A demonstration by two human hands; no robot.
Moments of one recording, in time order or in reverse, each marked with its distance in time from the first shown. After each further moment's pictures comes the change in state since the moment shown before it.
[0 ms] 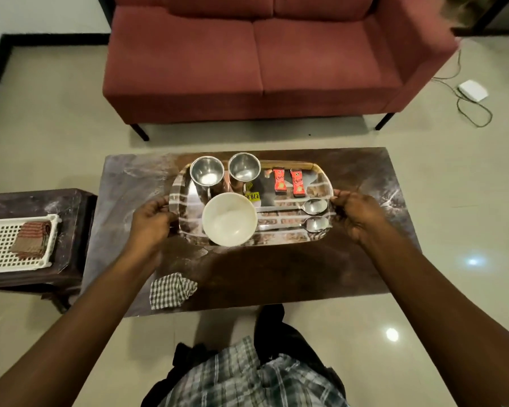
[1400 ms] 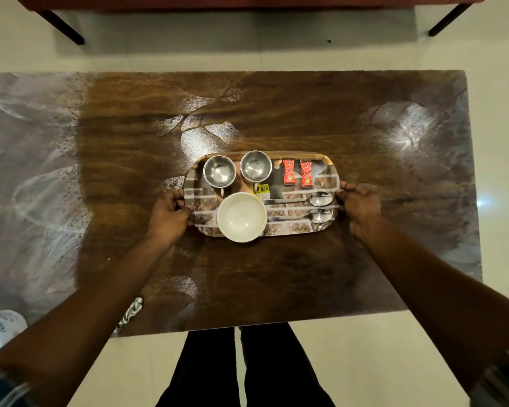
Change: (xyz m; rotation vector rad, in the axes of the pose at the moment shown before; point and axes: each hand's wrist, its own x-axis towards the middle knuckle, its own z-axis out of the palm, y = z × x) left_hand 0.223 -0.245 0.142 0.262 -0.058 -0.227; right_hand 0.264 0.160 -0.008 -0.132 0.216 0.224
